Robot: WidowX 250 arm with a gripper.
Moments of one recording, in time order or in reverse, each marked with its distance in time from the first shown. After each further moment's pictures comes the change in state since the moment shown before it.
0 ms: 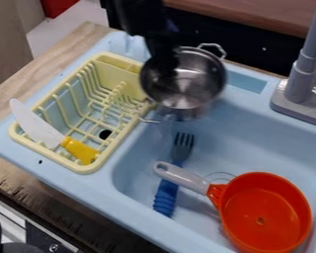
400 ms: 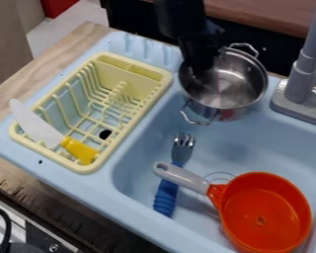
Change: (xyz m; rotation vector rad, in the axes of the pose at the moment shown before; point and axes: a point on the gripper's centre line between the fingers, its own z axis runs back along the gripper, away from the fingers) arm -0.030 0.017 -0.009 -0.011 -0.016 0.100
